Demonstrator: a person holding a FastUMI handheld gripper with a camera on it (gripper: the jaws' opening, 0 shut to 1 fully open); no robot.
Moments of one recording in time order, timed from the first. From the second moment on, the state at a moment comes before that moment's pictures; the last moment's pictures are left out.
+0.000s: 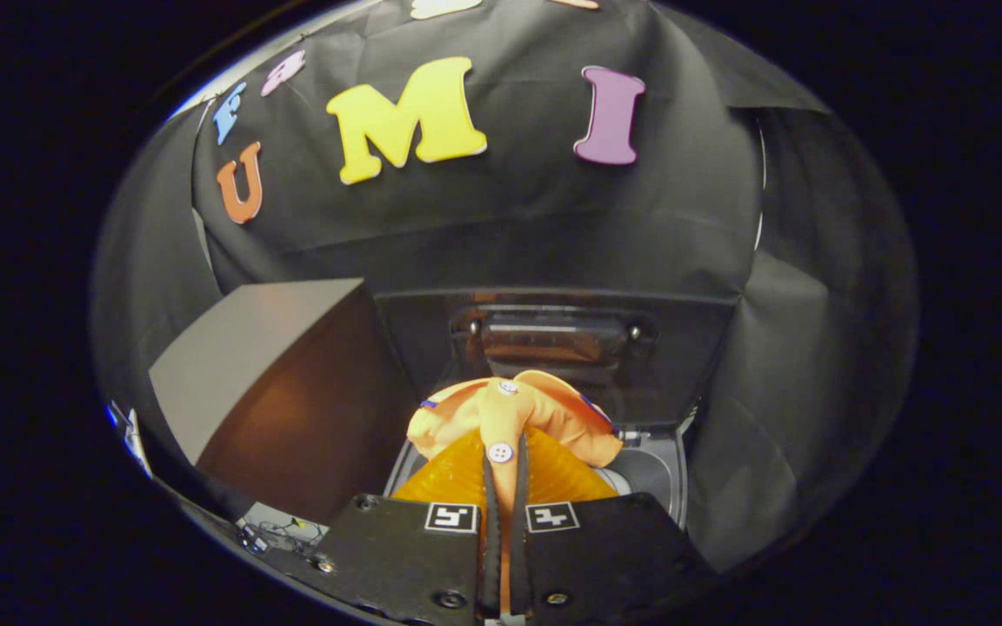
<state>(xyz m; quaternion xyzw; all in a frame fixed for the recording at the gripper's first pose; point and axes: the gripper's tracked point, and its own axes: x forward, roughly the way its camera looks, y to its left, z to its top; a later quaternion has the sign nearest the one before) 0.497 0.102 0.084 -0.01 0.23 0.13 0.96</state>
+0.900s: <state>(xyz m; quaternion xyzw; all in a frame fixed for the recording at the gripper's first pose) 0.534 0.094 -0.068 -0.02 0.42 0.07 0.90</state>
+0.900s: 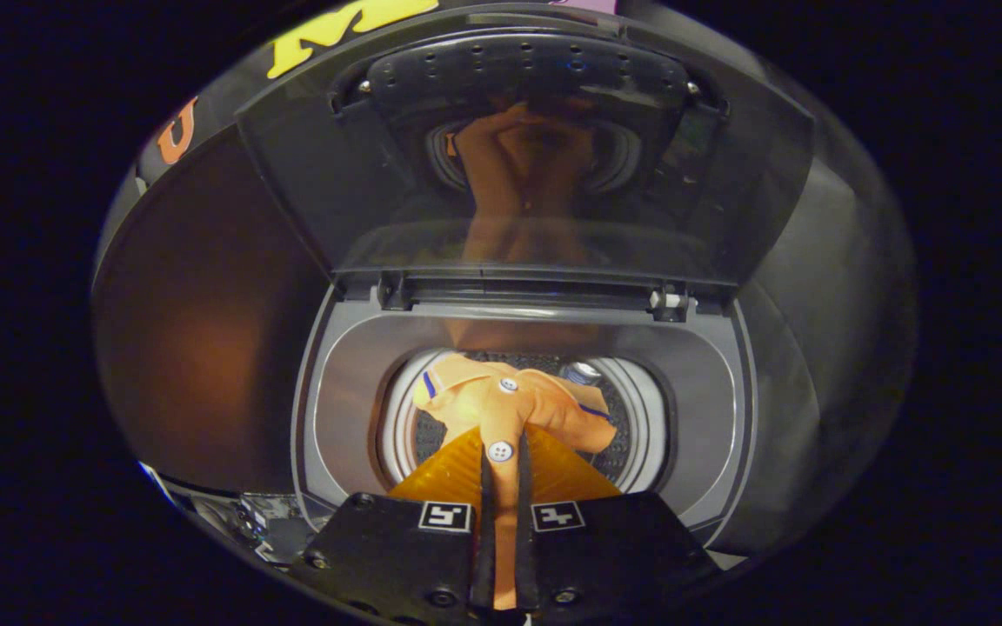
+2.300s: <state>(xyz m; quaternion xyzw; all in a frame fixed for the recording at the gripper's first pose) 0.510 0.068 0.104 -0.02 0.20 0.04 0.98</state>
